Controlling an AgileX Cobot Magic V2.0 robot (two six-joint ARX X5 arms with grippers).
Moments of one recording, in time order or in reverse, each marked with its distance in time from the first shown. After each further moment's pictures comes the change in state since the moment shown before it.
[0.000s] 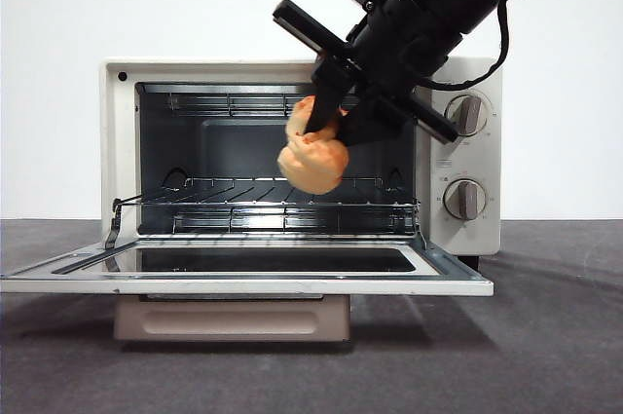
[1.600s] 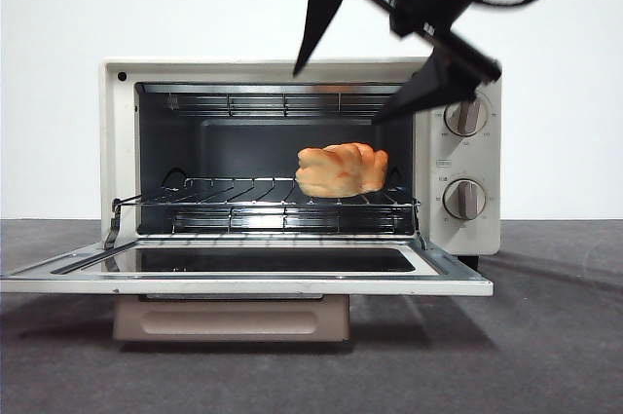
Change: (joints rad) left arm 0.010 0.039 -0.002 -0.054 -0.235 0.007; right arm 0.023 -0.215 0.000 -0.241 -0.035 -0.064
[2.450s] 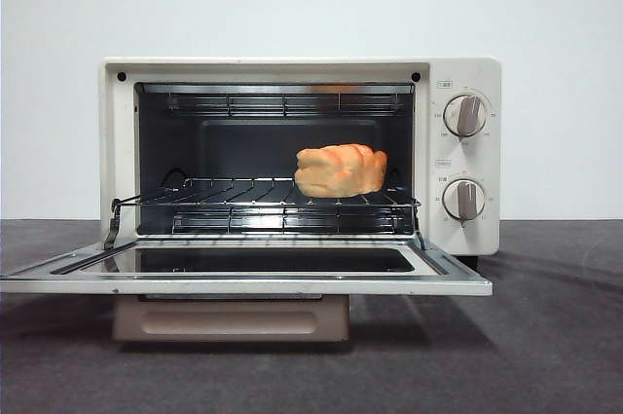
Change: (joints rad) left arm 0.276 0.299 -0.222 0.195 0.262 -0.109; right arm 0.024 -0.537 0.000 -0.571 -0.159 -0.227
